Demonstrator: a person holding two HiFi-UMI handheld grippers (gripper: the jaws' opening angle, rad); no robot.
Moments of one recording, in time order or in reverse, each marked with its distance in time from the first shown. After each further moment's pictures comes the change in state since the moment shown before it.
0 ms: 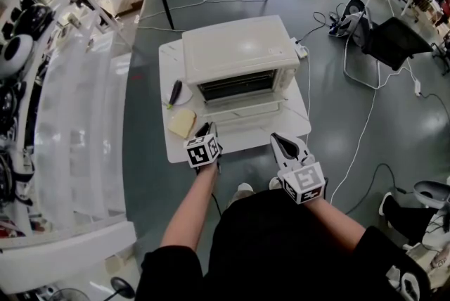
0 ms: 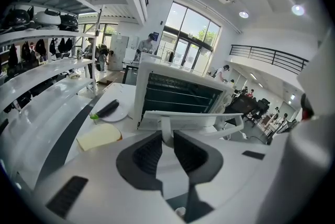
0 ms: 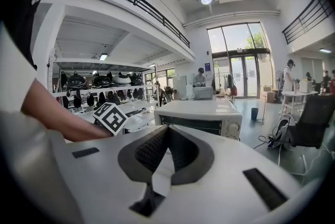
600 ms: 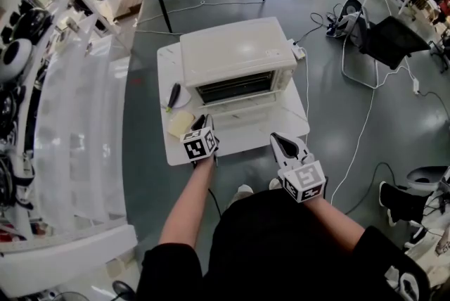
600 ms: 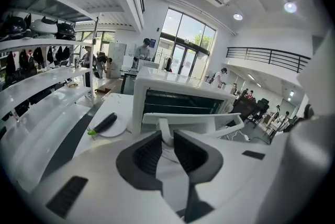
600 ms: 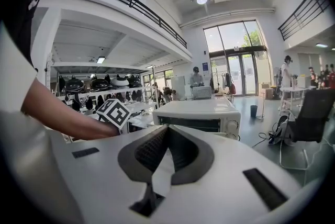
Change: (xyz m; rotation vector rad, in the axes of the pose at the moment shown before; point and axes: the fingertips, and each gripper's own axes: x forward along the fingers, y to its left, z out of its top) left arm 0.008 -0.004 0.042 0.044 -0.066 -0.005; right arm -0.001 -0.010 -0.001 0.036 -0.012 -0.010
